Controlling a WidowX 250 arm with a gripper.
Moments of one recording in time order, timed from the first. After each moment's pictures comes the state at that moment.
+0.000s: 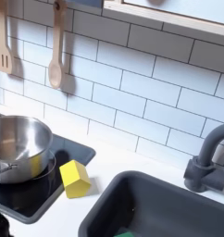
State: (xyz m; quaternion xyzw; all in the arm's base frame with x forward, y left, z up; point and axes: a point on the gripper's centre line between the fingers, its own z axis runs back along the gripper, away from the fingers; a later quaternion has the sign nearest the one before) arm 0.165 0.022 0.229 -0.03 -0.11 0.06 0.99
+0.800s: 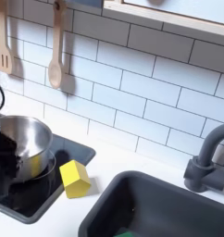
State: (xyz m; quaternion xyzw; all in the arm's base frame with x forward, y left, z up) arm 0.220 0.056 0.252 -0.02 -0.18 0.10 0.98
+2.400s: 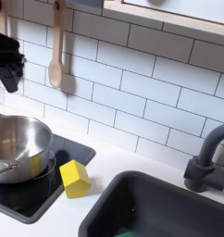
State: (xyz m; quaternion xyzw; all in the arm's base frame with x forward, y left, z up) arm 0.299 0.104 0.311 -0.02 -0.30 0.13 0.94
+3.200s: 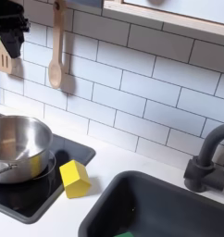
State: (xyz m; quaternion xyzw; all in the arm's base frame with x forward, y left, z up) arm 0.325 0.117 0.338 -0.02 -0.34 0.15 0.93
